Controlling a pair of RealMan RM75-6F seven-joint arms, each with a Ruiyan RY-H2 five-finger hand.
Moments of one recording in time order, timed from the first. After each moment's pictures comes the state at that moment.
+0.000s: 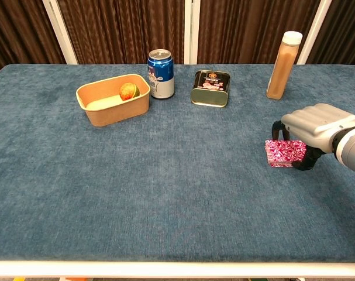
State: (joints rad) left arm -0.10 -1.10 0.00 -1.57 1.50 1.41 -0.11; right arm 0.69 -1.64 0.05 -1.57 -0.71 1.18 -0.98
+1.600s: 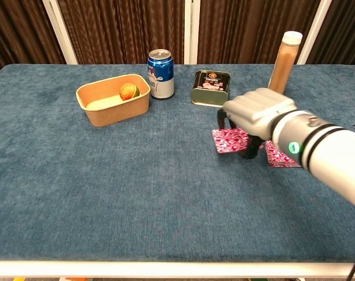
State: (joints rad) left arm -0.09 -1.08 0.00 -1.56 1.50 1.43 -0.16; right arm 0.83 -1.78 0.15 -1.62 -0.66 1.21 -1.14
